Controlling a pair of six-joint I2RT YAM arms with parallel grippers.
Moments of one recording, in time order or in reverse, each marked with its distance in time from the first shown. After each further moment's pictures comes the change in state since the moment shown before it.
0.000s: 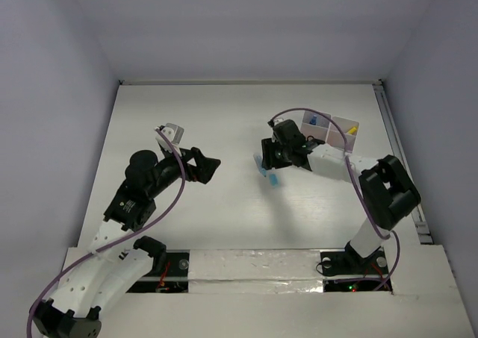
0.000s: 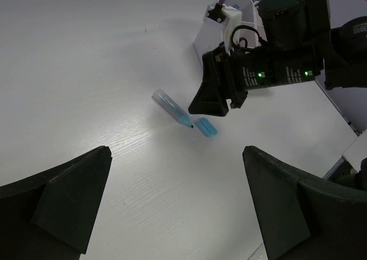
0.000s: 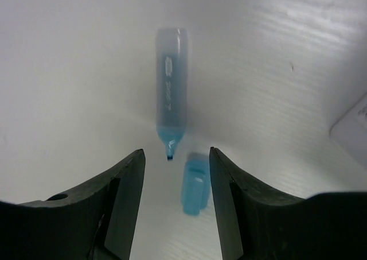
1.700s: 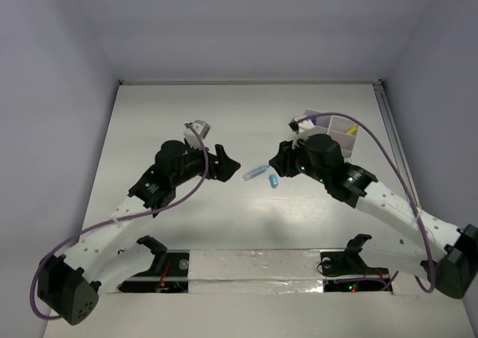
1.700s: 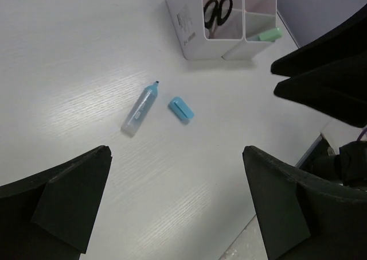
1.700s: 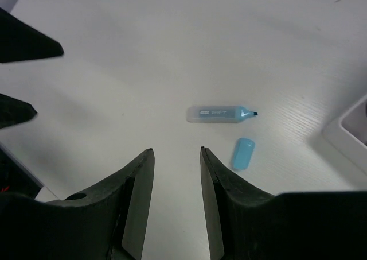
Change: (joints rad) left arm -0.091 0.222 0.000 0.117 0.019 -0.089; right arm 0.153 -0.556 -0.117 -0.006 0.085 -0.037
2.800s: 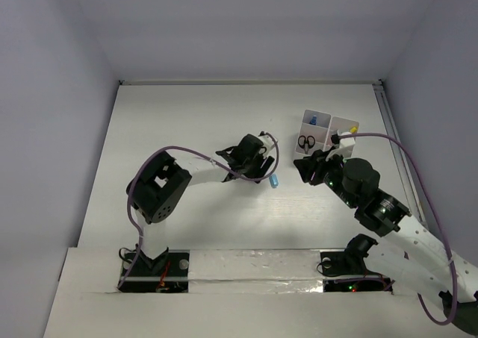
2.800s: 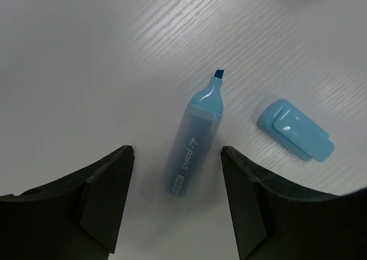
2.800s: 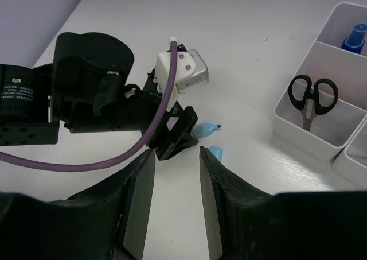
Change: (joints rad) left arm -0.280 0.967 0.390 0.078 -0.321 0.381; right arm -0.020 -0.443 -0.225 0.034 0.188 0.043
